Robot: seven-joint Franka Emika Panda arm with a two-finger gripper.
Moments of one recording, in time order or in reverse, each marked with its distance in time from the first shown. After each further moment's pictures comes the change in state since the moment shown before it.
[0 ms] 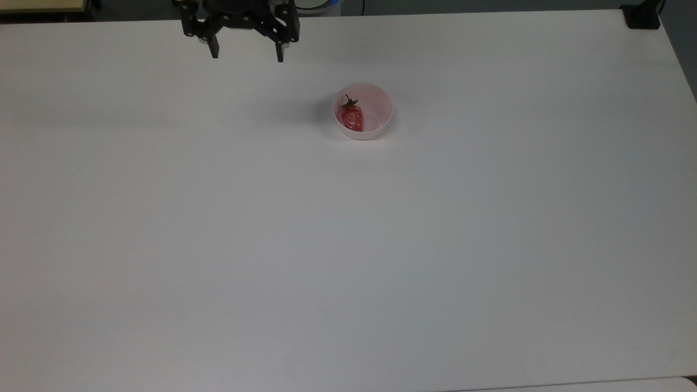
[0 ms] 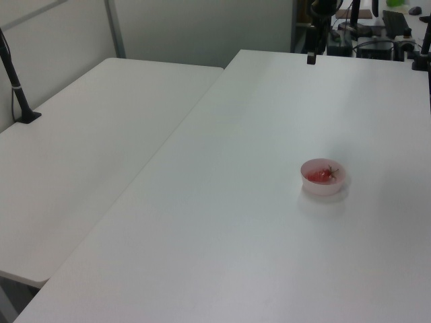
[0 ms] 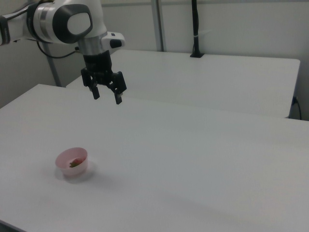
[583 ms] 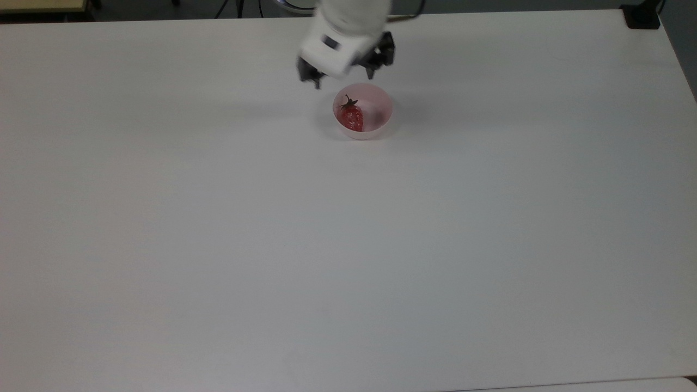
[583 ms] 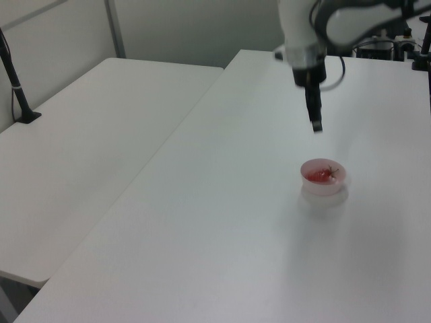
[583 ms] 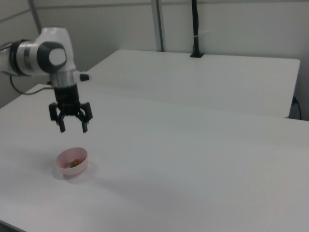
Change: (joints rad) arm 0.256 0.092 0.015 -0.152 -0.019 0.014 -0.035
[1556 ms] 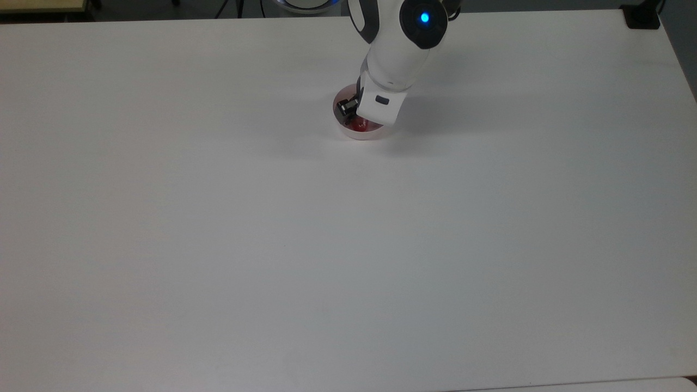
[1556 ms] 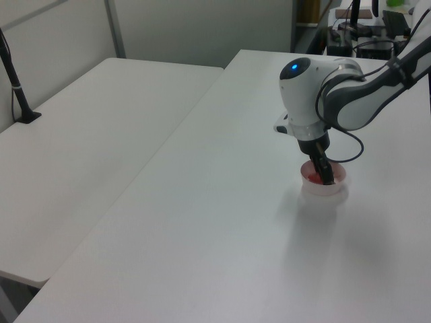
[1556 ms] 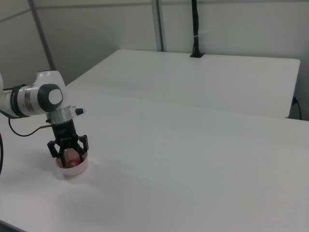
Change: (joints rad) arm 0.102 0.103 0.001 -0.233 -0.076 0.286 -0.119
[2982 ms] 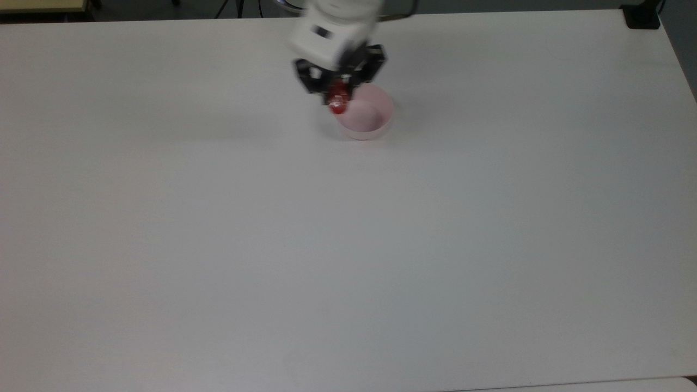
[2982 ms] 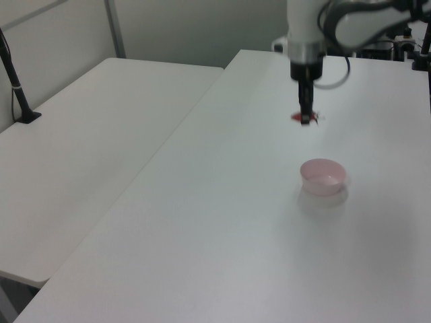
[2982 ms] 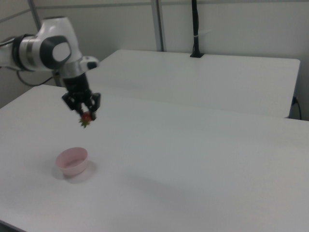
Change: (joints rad) arm -0.200 -0.164 0.033 0.206 0.064 -0.103 0.099
